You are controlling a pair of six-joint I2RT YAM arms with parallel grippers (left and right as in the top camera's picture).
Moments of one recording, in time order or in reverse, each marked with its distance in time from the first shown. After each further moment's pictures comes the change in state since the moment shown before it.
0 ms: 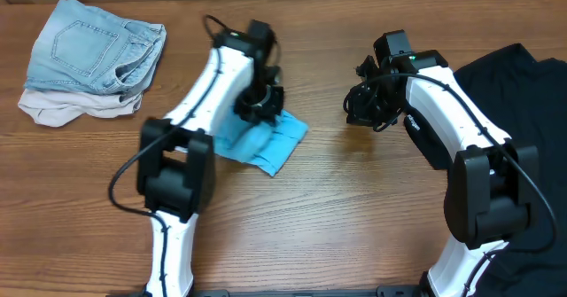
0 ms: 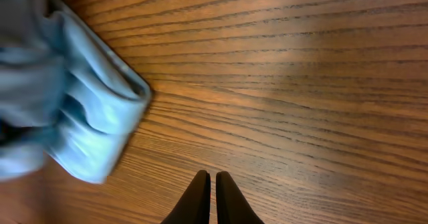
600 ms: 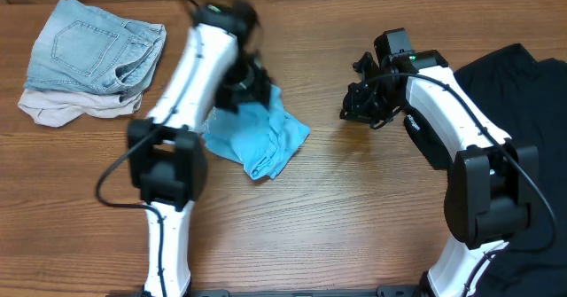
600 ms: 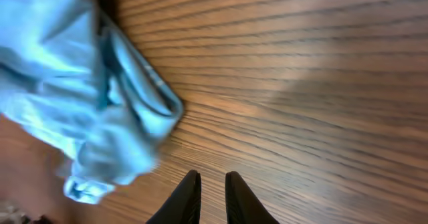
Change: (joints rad) left arm 0.161 0.044 0.335 -0.300 -0.027 -0.020; right arm 0.000 0.000 0.000 0.053 -0.086 -0.003
